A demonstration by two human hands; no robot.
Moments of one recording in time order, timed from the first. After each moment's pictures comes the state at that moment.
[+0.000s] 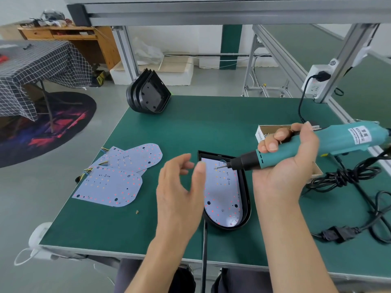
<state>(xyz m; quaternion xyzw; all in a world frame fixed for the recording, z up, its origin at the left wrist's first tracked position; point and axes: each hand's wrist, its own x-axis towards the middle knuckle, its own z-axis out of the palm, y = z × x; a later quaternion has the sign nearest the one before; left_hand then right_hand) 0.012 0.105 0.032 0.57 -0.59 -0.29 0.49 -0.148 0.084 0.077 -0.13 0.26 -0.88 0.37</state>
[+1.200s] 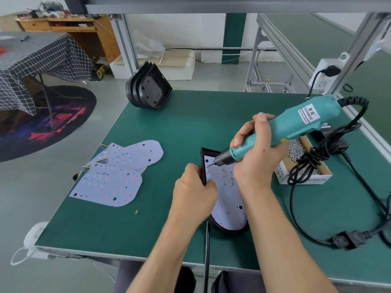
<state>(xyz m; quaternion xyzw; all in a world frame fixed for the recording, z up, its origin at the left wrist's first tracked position) -0.002 0.072 0.013 0.65 -0.61 -0.36 0.27 -0.120 0.038 0.054 -0.25 0.35 -0.85 0.30</state>
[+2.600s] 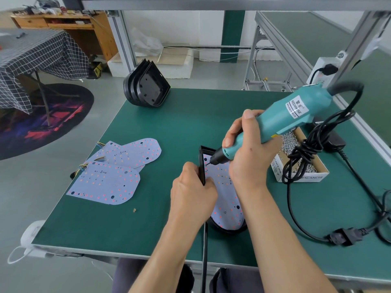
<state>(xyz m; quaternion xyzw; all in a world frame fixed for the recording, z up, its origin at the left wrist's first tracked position) -0.005 0.080 0.012 0.65 -0.61 -0.35 0.31 -0.112 0.042 0.061 -0.33 0.38 -0.82 0.29</state>
